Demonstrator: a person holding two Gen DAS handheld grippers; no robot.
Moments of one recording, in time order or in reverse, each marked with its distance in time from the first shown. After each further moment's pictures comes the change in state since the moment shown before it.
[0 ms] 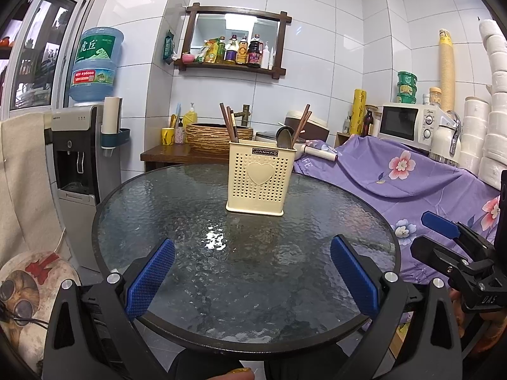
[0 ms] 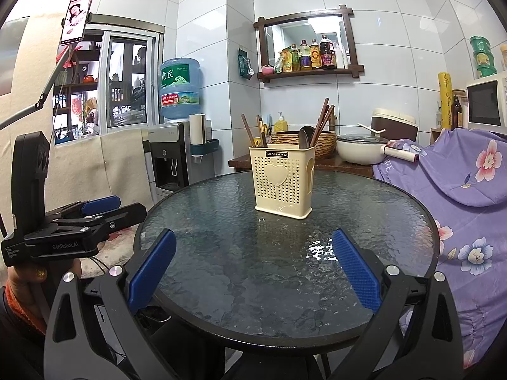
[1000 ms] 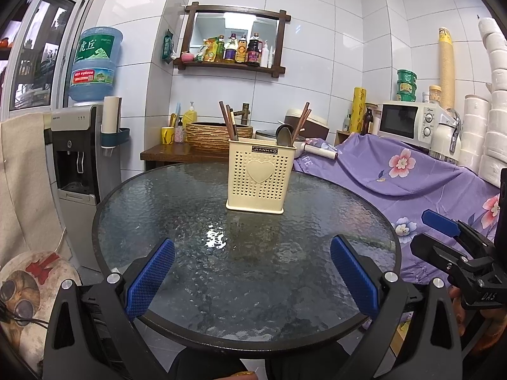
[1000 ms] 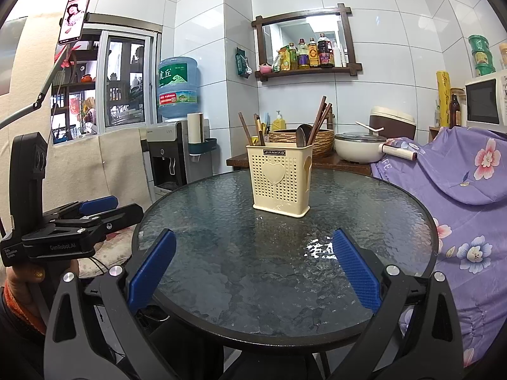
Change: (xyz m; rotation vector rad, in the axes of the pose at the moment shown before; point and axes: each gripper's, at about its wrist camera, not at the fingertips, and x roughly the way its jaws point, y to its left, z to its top) left arm 0.000 -0.002 -0.001 0.009 0.006 0.001; right arm 0.002 0.000 -0.003 0.002 0.007 -0.004
